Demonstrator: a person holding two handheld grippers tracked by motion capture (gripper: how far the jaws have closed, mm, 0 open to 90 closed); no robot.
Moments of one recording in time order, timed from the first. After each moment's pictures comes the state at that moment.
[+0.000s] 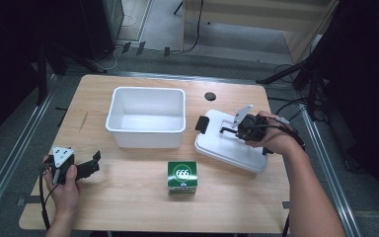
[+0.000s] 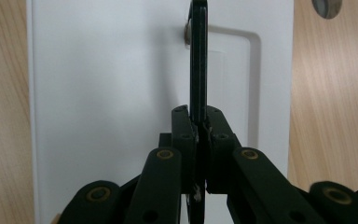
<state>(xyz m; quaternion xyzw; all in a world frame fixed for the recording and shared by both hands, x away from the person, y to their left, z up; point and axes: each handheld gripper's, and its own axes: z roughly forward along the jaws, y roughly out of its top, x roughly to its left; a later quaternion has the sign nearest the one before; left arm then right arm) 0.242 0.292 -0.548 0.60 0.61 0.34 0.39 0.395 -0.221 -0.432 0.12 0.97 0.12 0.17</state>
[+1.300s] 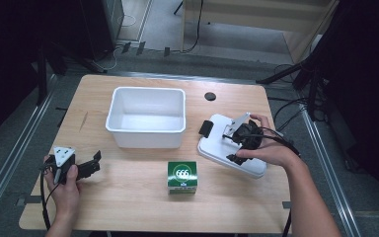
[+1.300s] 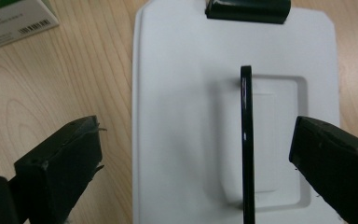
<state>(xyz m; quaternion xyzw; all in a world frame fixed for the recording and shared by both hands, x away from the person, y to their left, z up) 0.244 0.291 -0.550 0.60 0.62 0.34 0.38 0.369 -0.209 -0.443 0.17 0.97 0.16 0.12</state>
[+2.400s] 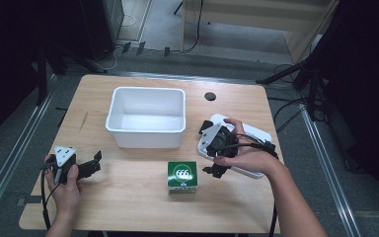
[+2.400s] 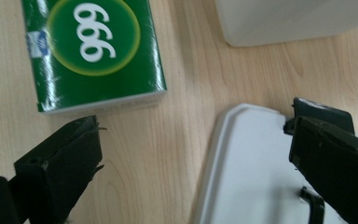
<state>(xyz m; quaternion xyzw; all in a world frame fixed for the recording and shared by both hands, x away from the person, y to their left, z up) 0.245 0.290 -0.550 0.60 0.61 0.34 0.38 0.325 -0.135 -0.426 0.04 0.97 0.20 0.10</state>
